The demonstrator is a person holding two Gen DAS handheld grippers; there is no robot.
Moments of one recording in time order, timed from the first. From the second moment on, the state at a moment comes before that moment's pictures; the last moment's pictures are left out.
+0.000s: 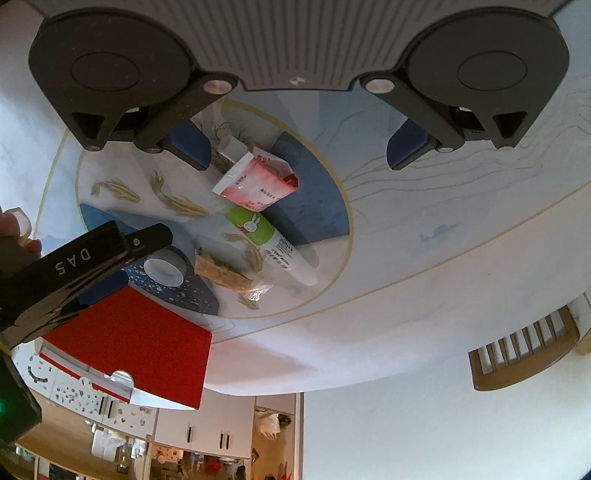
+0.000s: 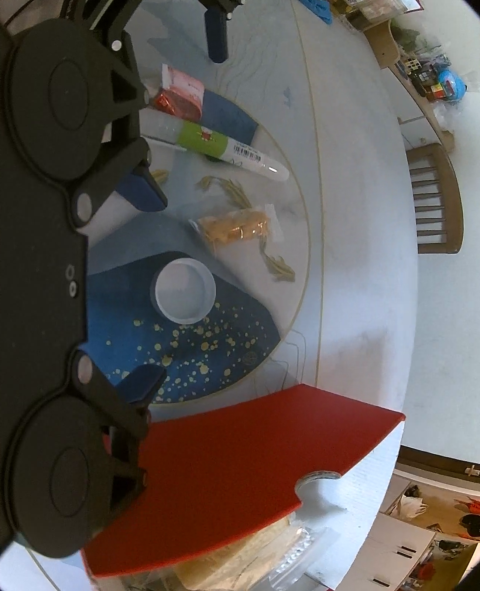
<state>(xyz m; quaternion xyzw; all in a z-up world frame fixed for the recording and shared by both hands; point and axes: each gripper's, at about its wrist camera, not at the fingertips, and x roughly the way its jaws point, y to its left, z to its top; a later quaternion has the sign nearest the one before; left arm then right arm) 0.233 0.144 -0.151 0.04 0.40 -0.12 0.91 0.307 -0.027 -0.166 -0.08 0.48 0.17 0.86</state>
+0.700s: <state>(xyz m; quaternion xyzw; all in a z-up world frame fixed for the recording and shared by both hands) 0.229 0.131 -0.150 0.07 0.38 -0.13 0.91 0.314 -0.022 -0.166 -0.09 0.46 0.16 0.87</state>
